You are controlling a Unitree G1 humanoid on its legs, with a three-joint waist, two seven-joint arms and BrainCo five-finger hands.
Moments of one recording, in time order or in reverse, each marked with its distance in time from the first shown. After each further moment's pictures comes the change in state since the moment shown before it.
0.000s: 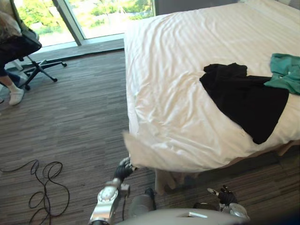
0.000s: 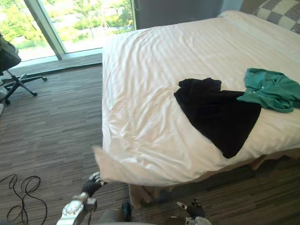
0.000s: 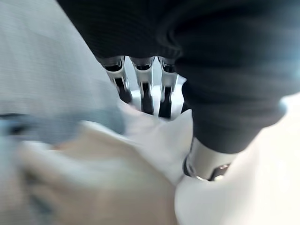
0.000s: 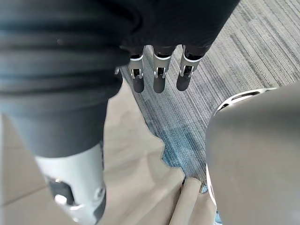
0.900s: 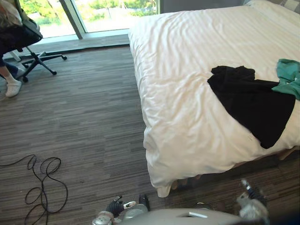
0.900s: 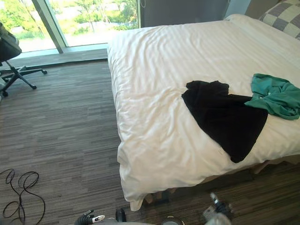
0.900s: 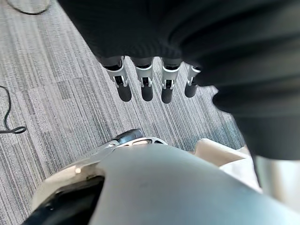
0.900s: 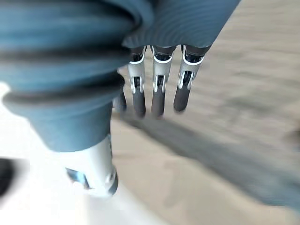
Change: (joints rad) left arm -0.016 0.074 0.009 0.198 0.266 0.017 0.023; right arm -0.124 -0.092 -0.271 -0.254 0.343 -0.155 -0.280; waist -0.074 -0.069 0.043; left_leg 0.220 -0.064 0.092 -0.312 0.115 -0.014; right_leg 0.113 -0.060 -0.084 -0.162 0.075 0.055
